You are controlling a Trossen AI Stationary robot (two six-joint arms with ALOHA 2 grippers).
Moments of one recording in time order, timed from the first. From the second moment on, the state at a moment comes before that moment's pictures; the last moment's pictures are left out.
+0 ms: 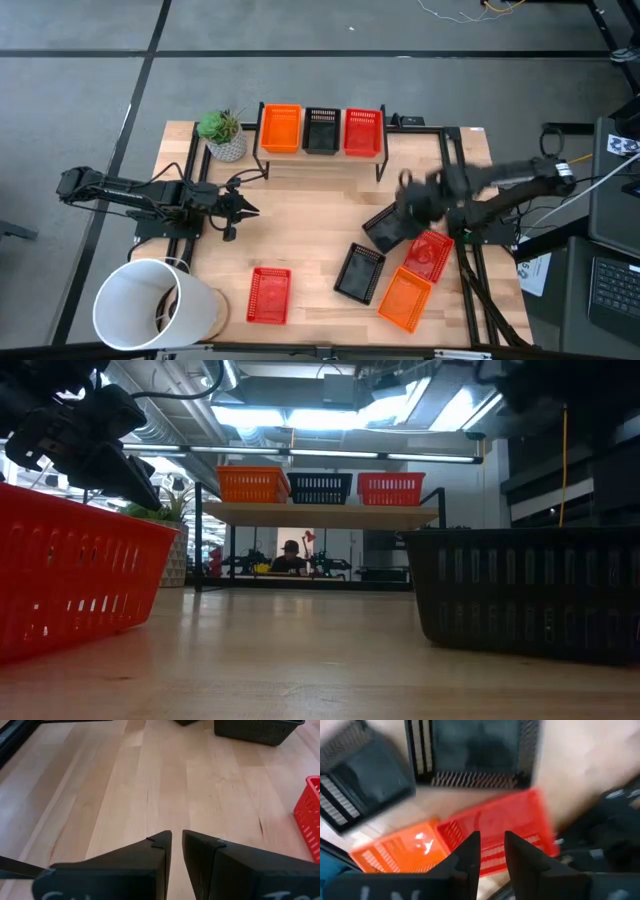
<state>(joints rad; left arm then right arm) -0.06 0.52 0.24 -0.19 -0.14 -0.02 0.21 1.27 1.17 -1.39 -0.09 1.13</state>
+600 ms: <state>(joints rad) -0.06 0.52 0.24 -0.18 -0.14 -0.02 0.62 1.27 0.80 -0.99 0.05 1.71</state>
